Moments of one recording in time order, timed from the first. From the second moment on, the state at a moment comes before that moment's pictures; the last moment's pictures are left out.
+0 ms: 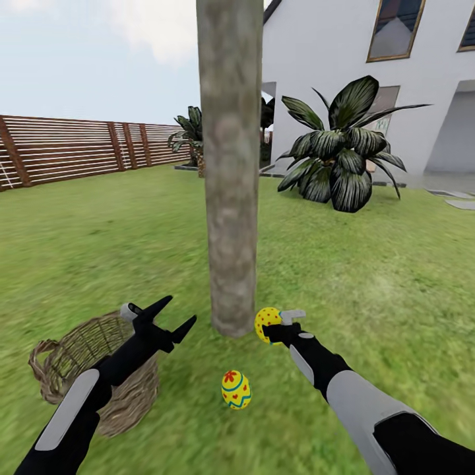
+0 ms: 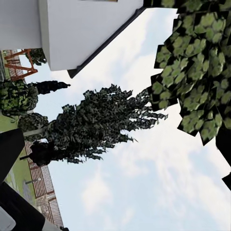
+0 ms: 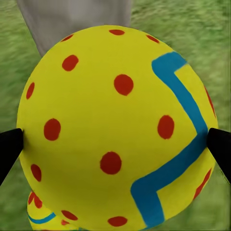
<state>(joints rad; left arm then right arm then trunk) -0.32 0.12 0.00 -1.35 1.64 0.99 -0.53 -0.86 0.08 0.29 -0.36 -0.22 0.11 -0.01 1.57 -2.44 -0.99</state>
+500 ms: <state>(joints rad) -0.32 0.12 -0.01 -1.36 1.65 0.99 -0.54 -0.86 0.10 0.30 -0.33 -0.21 0.11 -0.01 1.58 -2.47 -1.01</state>
